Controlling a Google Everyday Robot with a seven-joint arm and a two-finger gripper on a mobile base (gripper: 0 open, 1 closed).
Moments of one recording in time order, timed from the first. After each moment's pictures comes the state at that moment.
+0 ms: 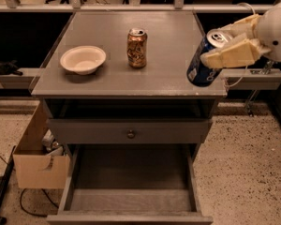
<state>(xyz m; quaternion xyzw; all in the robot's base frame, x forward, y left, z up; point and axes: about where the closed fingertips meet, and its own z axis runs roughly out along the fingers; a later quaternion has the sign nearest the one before) 0.511 -0.154 1.011 -0.48 0.73 0.17 0.46</state>
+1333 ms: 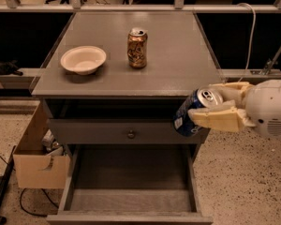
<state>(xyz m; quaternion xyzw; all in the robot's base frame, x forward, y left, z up) 0.428 -0.136 0.932 -0.40 0.74 0.22 0.49</state>
